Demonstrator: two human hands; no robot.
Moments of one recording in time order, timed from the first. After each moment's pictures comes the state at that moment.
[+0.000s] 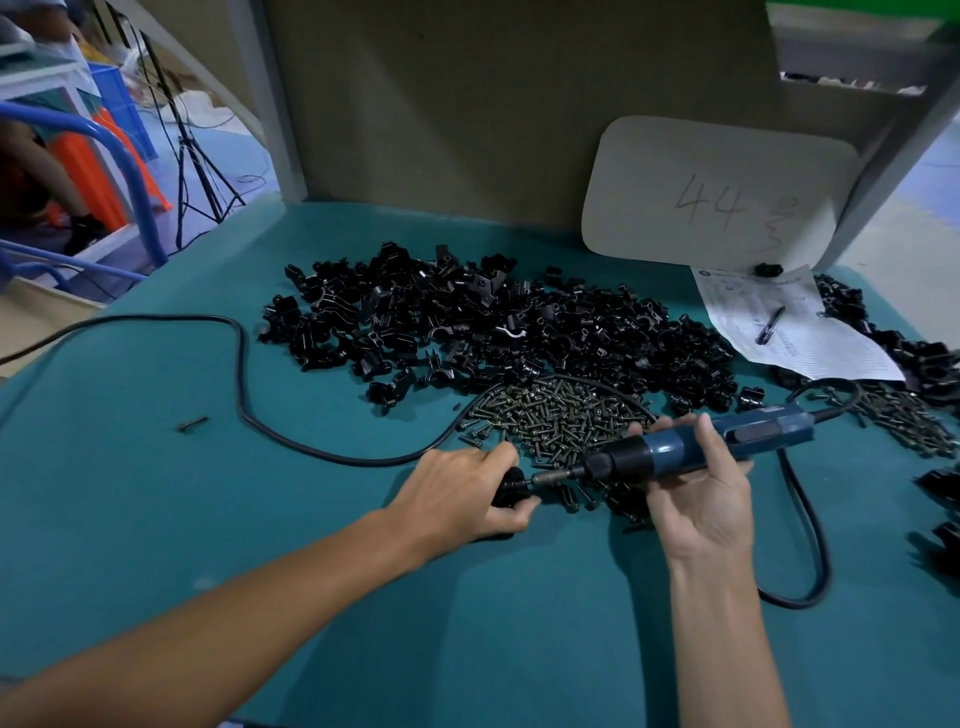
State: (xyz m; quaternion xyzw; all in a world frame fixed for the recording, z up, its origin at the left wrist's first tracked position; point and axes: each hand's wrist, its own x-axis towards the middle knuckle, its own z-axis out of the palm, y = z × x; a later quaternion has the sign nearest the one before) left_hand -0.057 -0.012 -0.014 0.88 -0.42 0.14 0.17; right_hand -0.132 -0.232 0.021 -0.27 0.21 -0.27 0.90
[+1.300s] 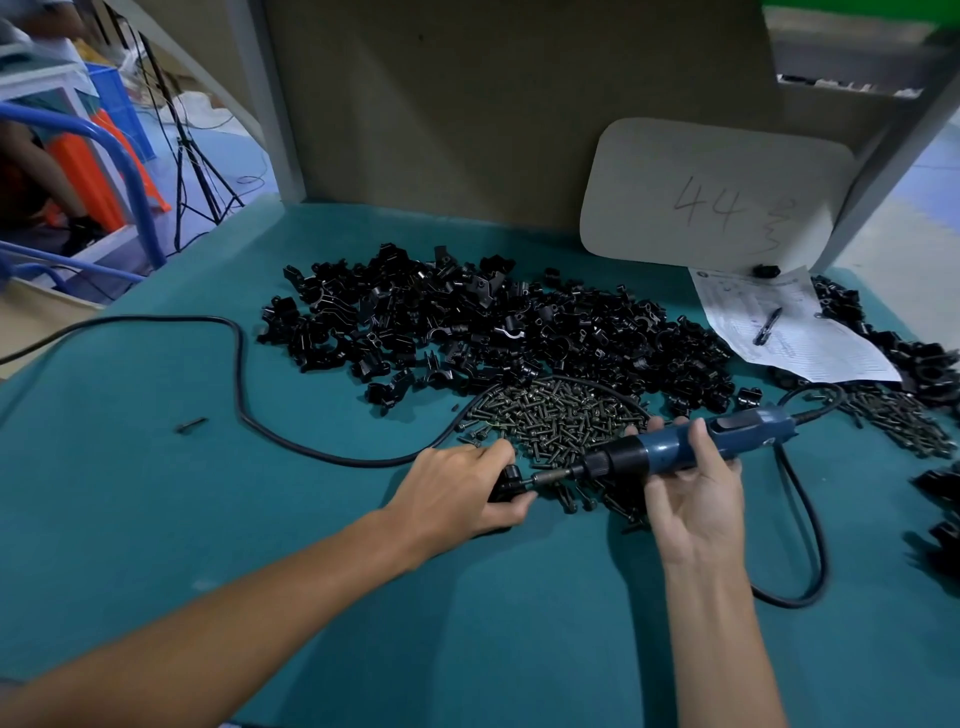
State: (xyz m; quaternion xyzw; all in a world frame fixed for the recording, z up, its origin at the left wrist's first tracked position) left_hand -0.057 -0.012 -0.012 0.88 -0.42 0.14 0.18; right_hand -0.130 -0.232 0.013 -0.27 0.24 -0.29 0.88
